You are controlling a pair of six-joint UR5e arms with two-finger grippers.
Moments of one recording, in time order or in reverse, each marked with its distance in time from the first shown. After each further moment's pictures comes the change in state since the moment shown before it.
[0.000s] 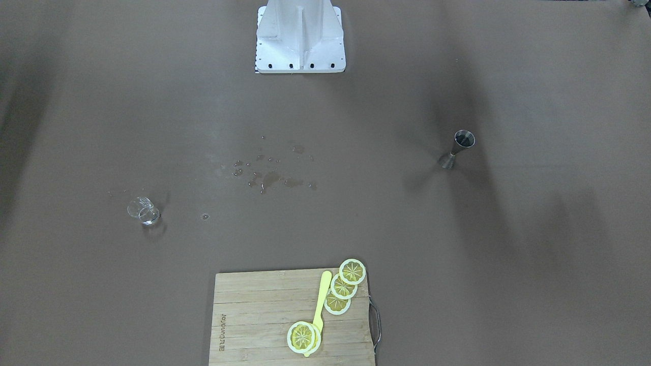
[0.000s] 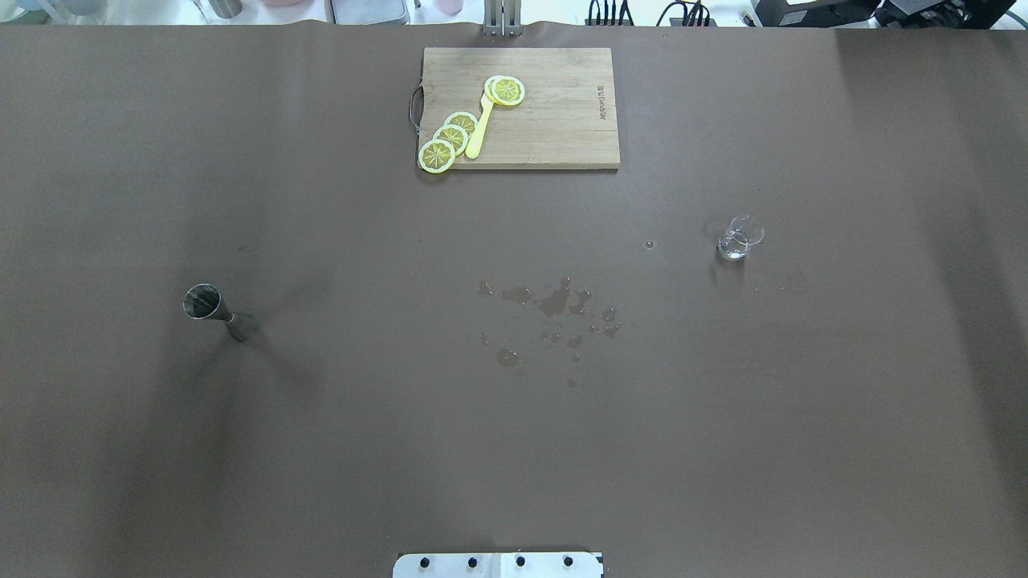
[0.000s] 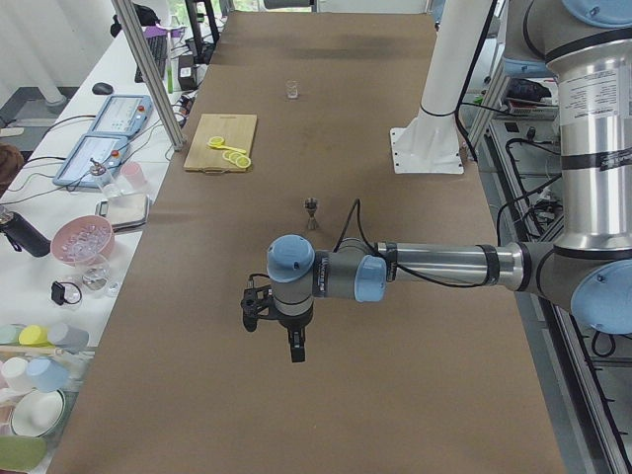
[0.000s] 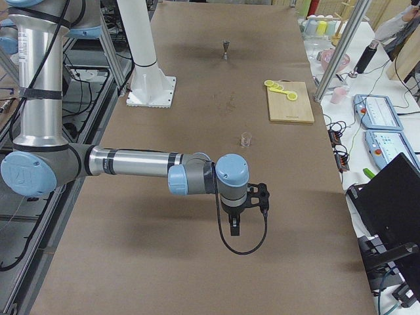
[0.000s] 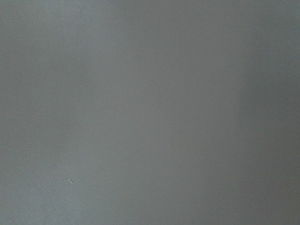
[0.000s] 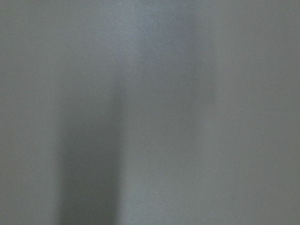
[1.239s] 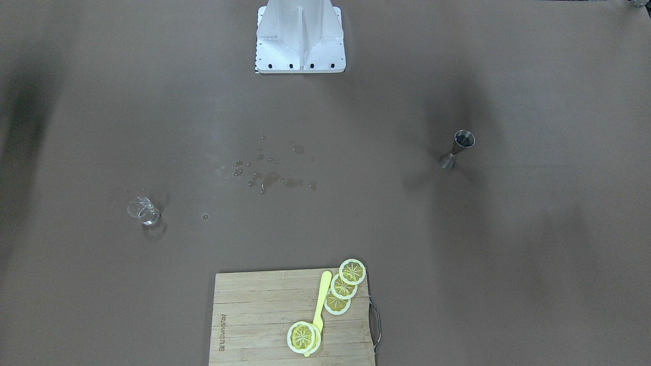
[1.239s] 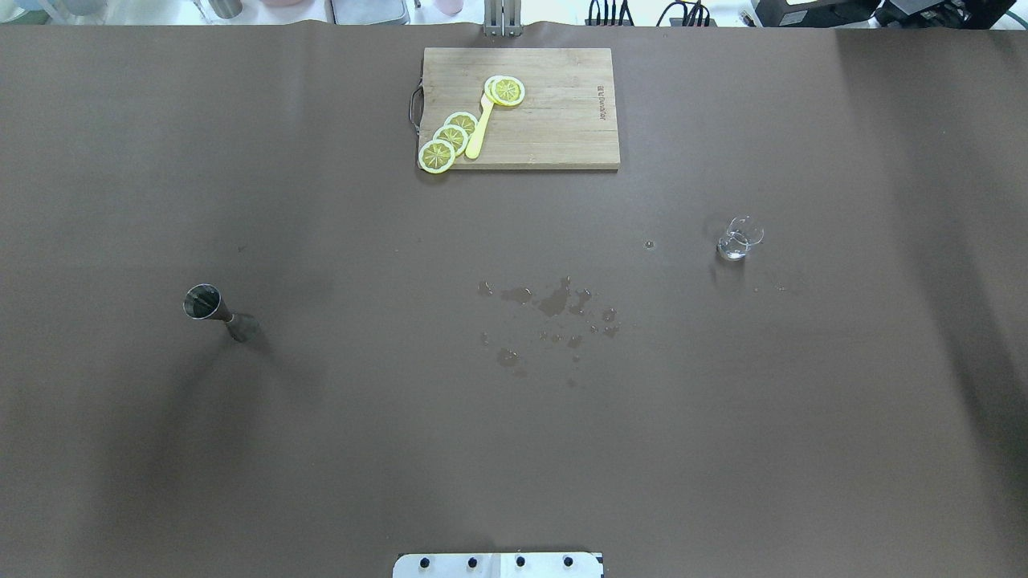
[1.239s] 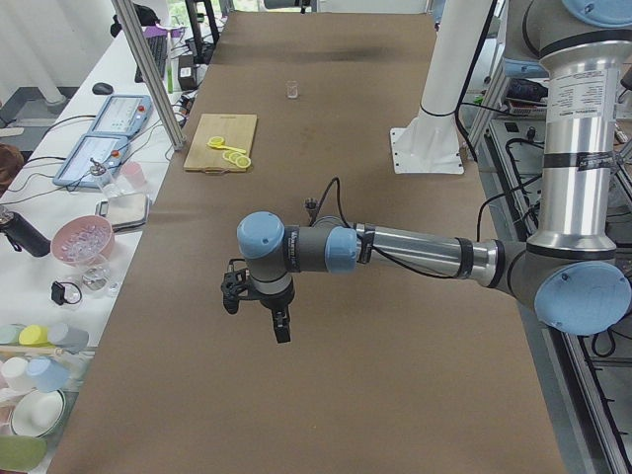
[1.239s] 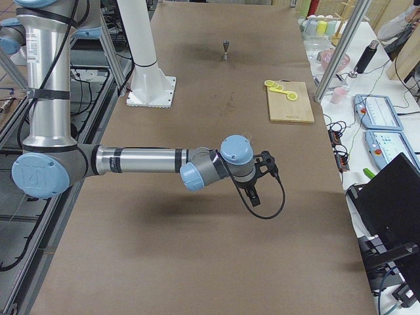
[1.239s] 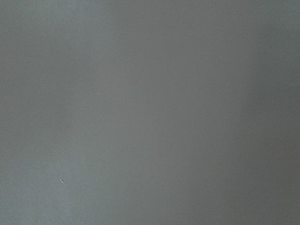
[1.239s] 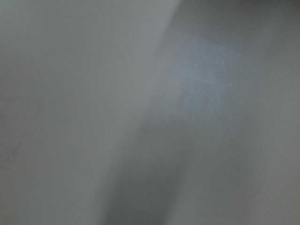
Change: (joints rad) left arm 0.015 -0.134 -0.017 0.223 -0.012 -0.008; right arm -0.130 0.041 0.012 0.351 0.064 0.005
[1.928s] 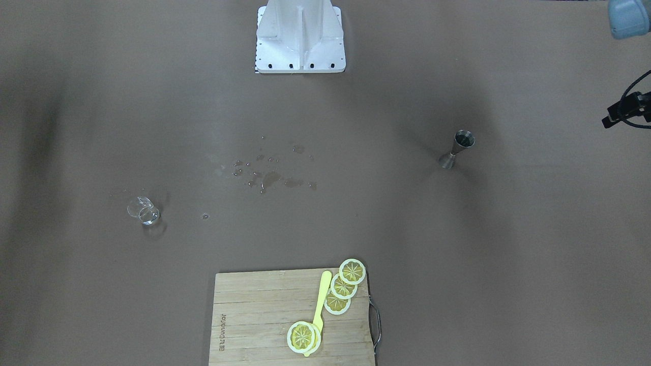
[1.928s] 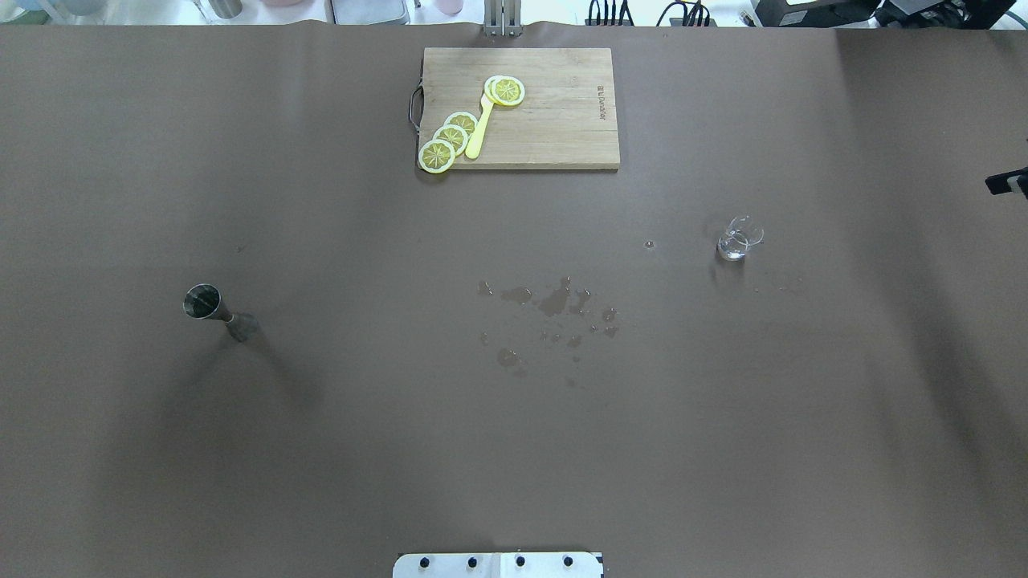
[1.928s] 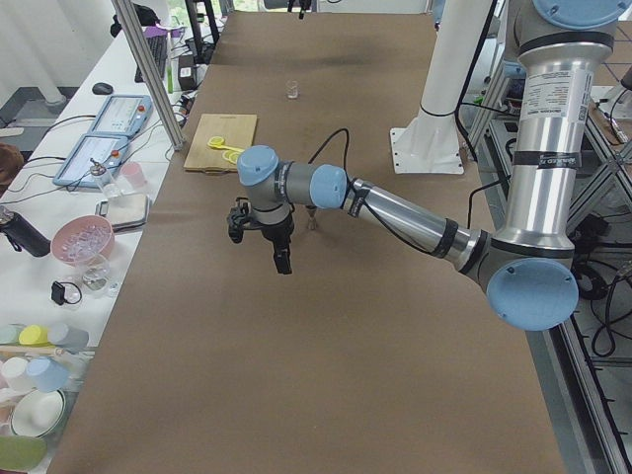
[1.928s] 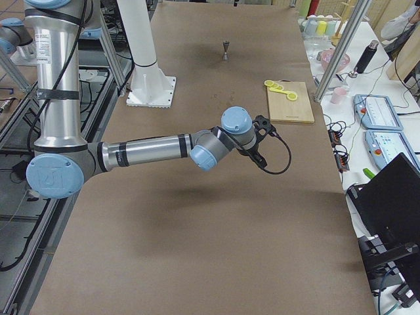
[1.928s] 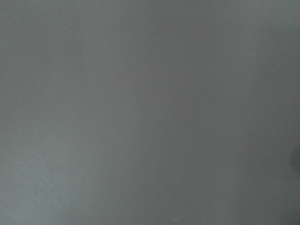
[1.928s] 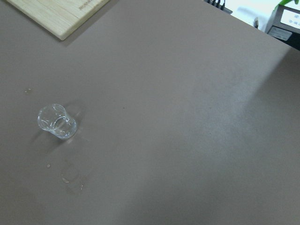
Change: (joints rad) left arm 0.190 -0.096 -0.231 0.219 -0.044 -0.167; right arm -0.123 0.020 0.095 0.158 0.008 0.008
